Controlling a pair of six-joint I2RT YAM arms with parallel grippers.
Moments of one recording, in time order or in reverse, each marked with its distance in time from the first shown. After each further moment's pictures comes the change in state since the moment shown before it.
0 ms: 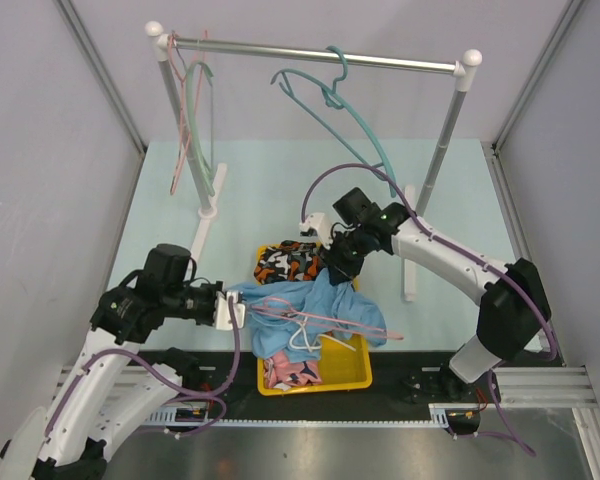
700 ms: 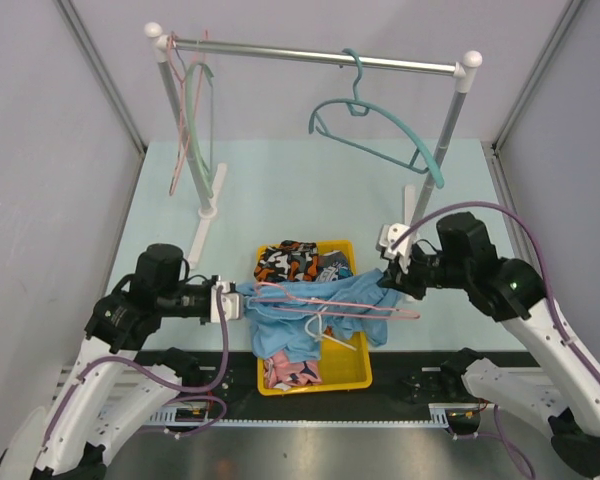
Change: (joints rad) left arm 0.000 -0.044 -0.004 0.123 0.080 -0.201; right arm -0.123 -0.700 -0.167 -0.092 -0.044 -0.148
